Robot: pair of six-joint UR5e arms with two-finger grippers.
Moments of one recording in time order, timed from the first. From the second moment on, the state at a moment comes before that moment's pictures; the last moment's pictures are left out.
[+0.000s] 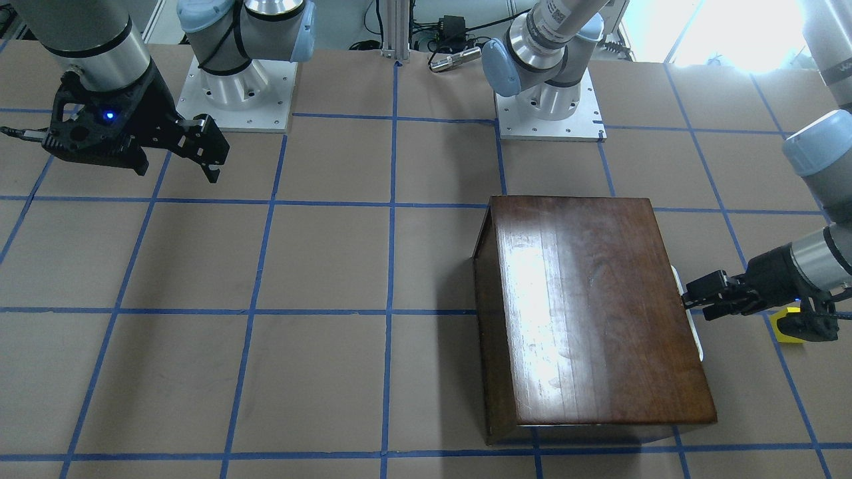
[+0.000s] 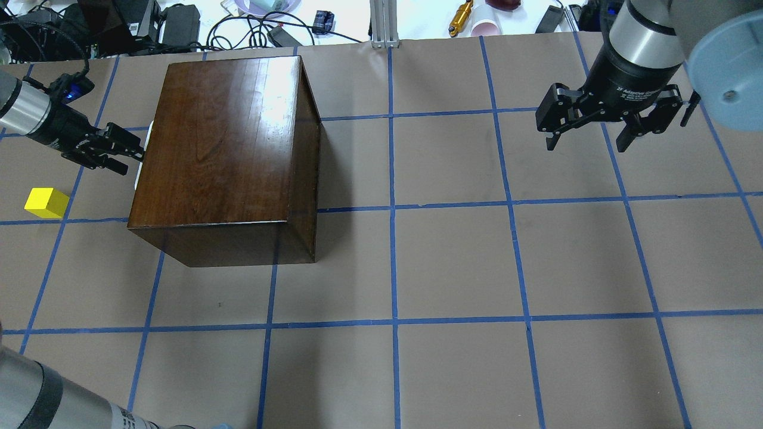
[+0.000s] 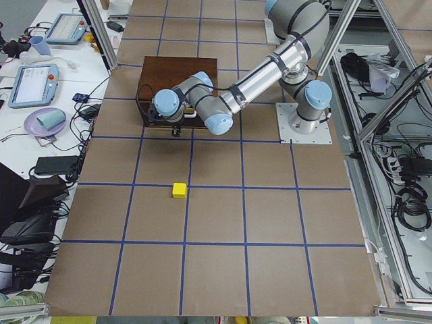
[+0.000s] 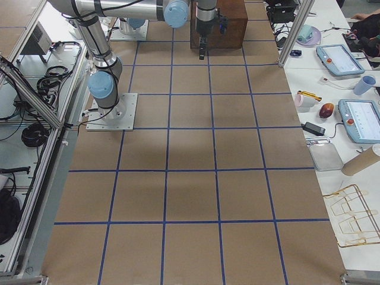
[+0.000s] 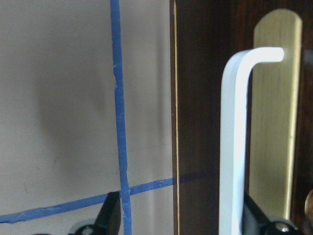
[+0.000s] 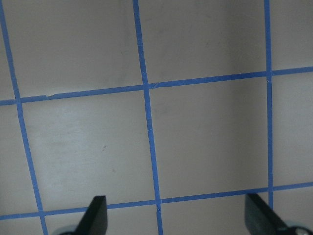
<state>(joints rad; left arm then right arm) -1.01 -1.98 -1.58 -1.38 1.22 0.62 1.52 -1.59 1.63 -1.60 -1.59 0.04</state>
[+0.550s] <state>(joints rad) -1.01 -1.98 -1.58 -1.38 1.26 0.62 1.52 -1.59 1.63 -1.60 -1.59 0.04</state>
